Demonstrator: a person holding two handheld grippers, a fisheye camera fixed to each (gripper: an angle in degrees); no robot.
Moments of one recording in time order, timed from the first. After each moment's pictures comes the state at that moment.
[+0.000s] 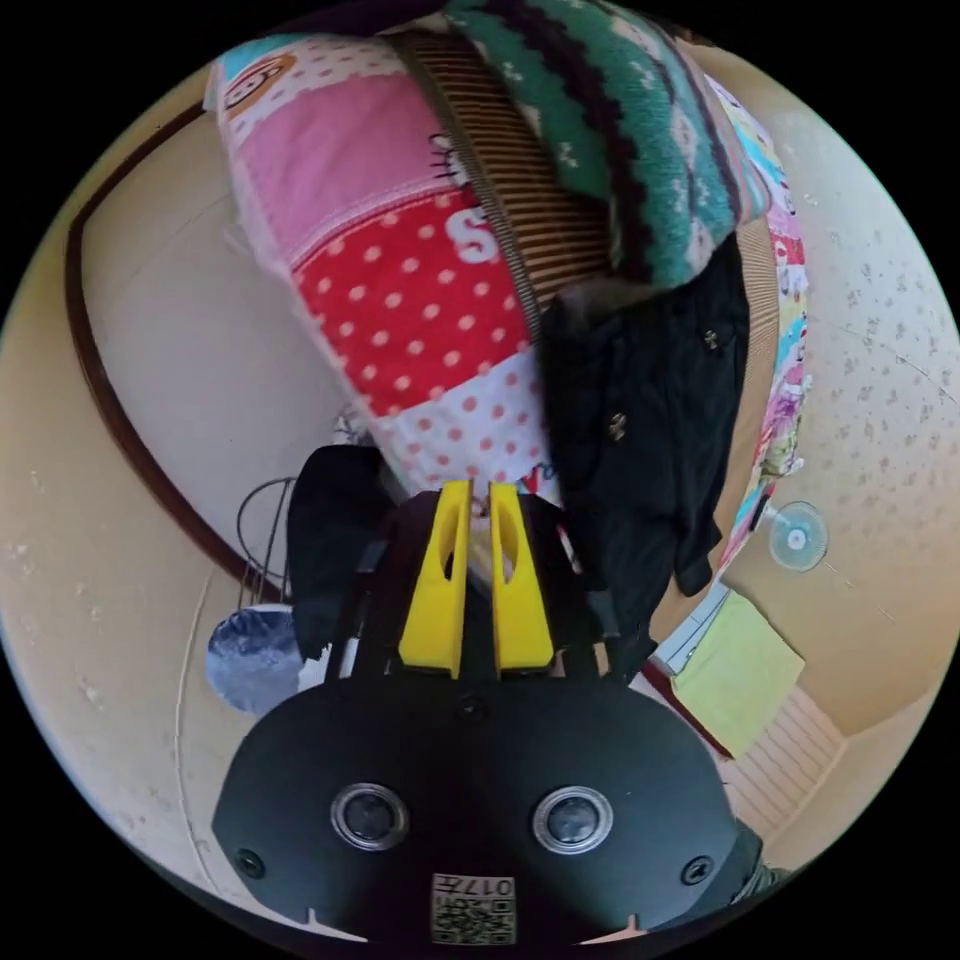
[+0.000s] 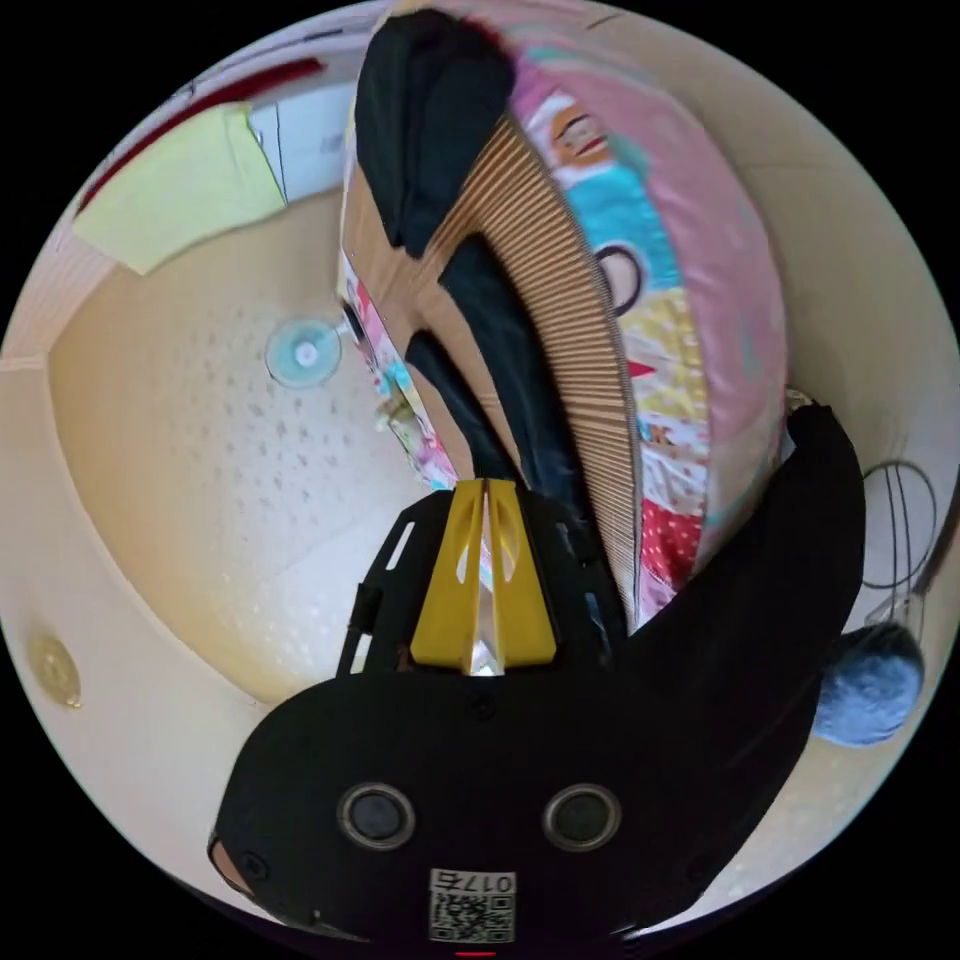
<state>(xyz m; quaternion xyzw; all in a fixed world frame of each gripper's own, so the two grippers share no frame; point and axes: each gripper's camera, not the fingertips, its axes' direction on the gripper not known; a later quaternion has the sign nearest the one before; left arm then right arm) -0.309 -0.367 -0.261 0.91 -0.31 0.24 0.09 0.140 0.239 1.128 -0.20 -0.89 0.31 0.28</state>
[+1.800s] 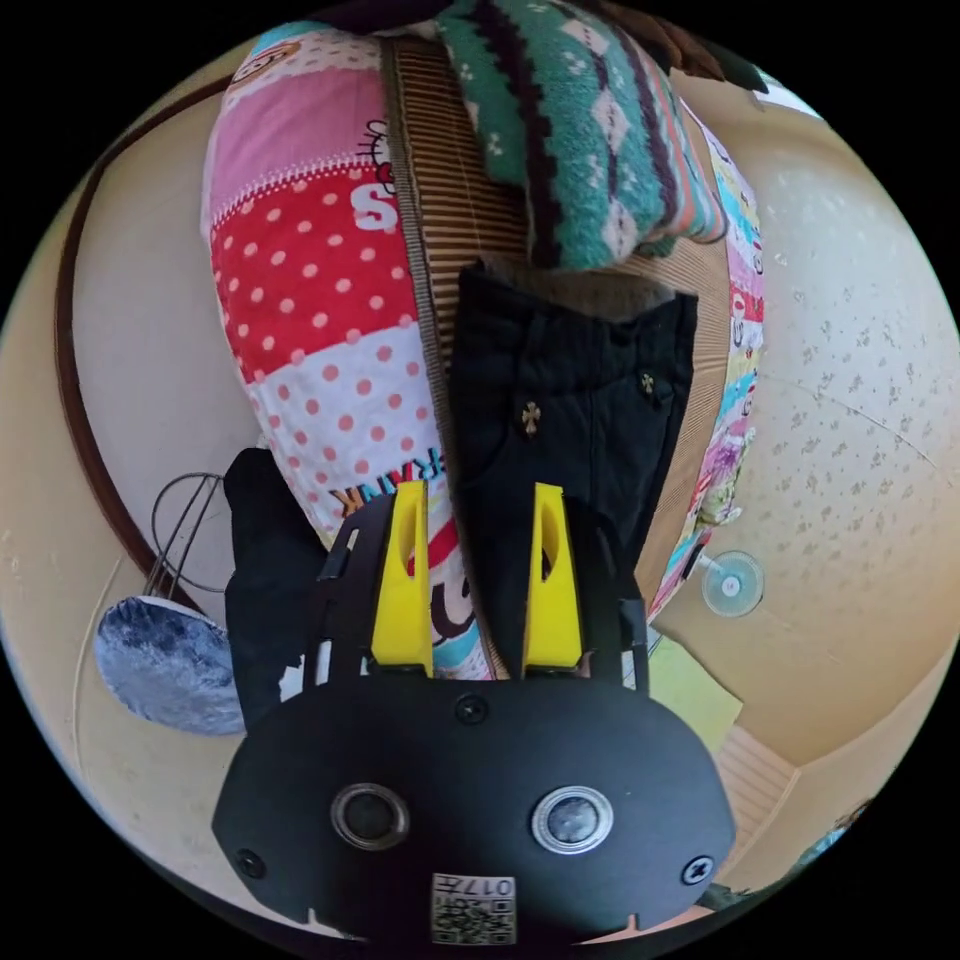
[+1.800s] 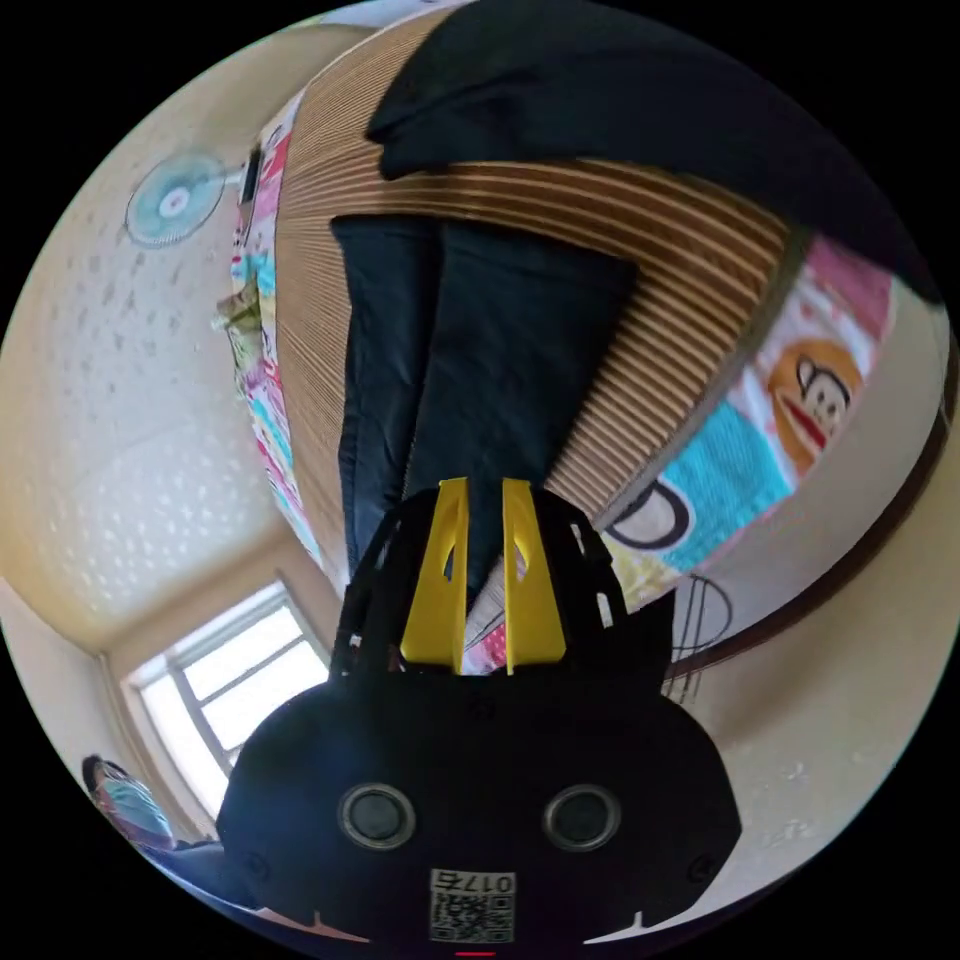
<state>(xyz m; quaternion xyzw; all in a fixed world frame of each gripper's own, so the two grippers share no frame) -0.357 -0.349 -0.254 0.89 -0.24 0.38 0.07 0.224 0.215 1.127 -0.22 -0.81 0.14 0.53</state>
